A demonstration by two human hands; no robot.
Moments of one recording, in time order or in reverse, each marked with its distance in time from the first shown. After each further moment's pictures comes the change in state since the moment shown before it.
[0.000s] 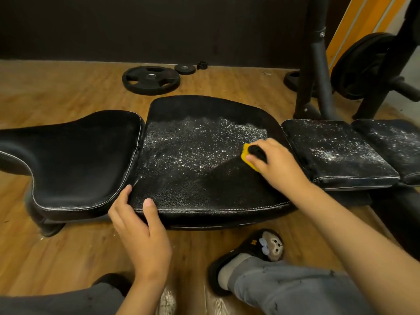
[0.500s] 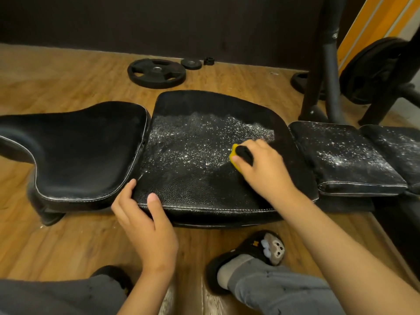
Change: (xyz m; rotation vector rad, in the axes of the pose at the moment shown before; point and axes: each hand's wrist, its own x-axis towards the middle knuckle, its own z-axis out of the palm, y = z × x) left_hand -0.002 0.002 0.009 -0.062 0.069 -0.013; right_hand -0.005 -0.046 0.013 0.007 0.034 -0.008
